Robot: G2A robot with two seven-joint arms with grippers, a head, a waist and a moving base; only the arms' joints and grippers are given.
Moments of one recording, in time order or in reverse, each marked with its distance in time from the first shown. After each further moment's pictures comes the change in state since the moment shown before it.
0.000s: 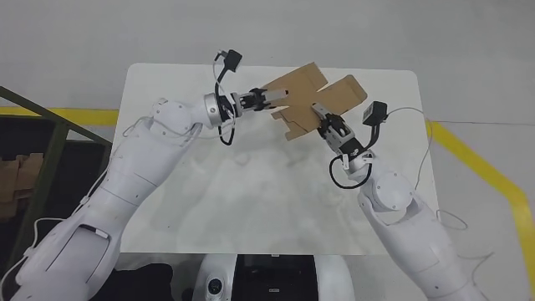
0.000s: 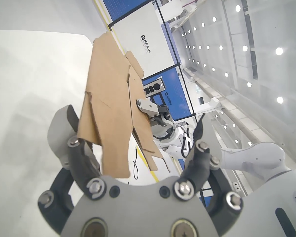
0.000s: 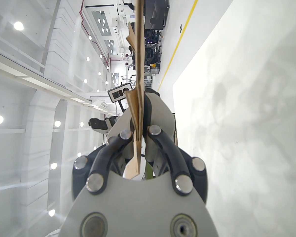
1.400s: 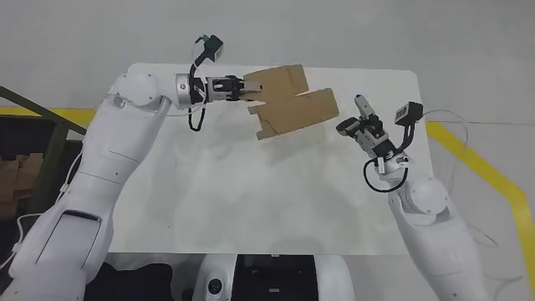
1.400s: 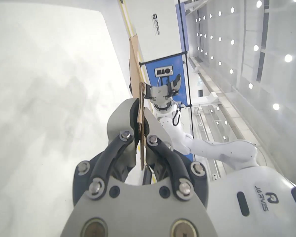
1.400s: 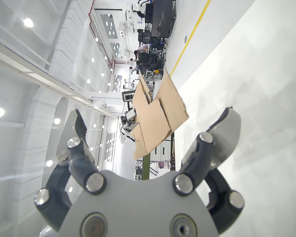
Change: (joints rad) left arm -0.111 0.016 -0.152 0.133 -0.096 0.191 -0.470; right arm -0.097 0.006 0.244 0.006 -0.002 -0.063 0.226
